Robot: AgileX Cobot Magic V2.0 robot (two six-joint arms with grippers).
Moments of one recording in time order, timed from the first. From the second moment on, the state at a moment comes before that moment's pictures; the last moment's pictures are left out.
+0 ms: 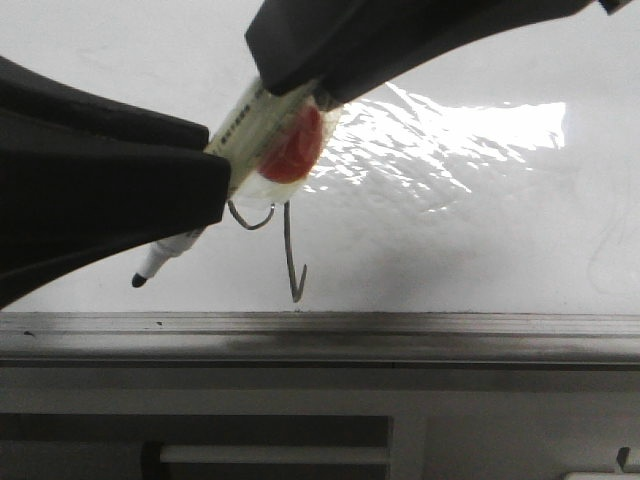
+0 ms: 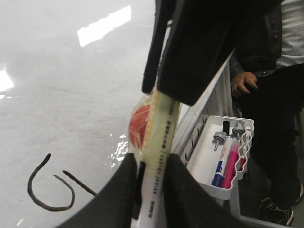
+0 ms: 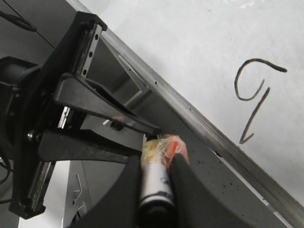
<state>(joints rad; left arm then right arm) -0.97 1.05 -0.23 0.28 -0.63 0.04 0.86 1.07 -0.87 0.33 0.52 -0.02</state>
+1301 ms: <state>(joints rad) -0.97 1.05 -0.23 0.04 -0.59 0.03 0.86 1.08 -0.86 0.39 0.48 -0.02</state>
